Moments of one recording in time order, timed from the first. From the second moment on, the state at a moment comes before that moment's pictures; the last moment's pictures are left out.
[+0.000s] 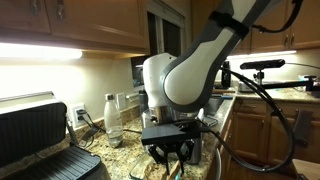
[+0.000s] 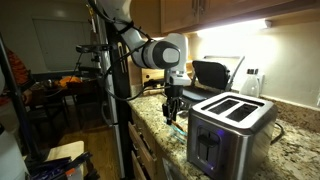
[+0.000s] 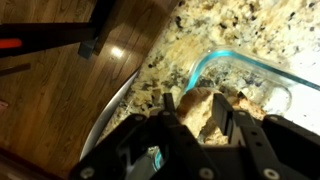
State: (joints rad) arm 0.13 0.18 0.03 -2.30 -0.04 2.42 1.24
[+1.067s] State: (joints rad) arm 0.13 0.20 0.03 -2.26 -0.04 2.41 1.24
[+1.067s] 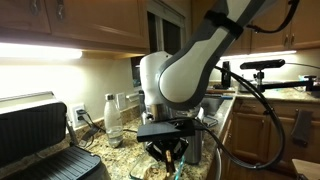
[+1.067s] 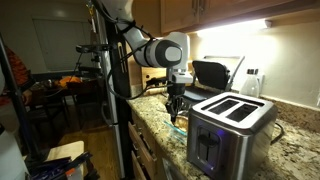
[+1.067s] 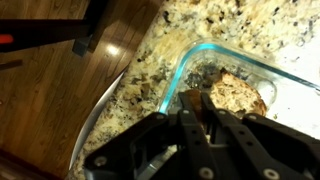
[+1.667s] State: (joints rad) arm 0.13 0.17 0.04 -2.19 -0.11 2.36 1.24
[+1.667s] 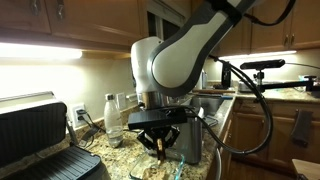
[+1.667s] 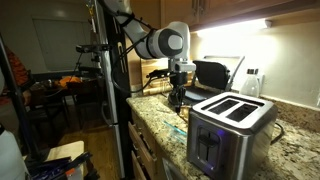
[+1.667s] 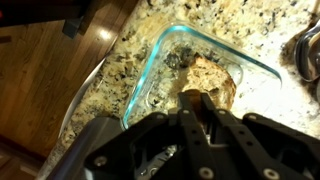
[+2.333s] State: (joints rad) arm 0.14 0.05 0.09 -2.20 -0.10 2.31 1.13
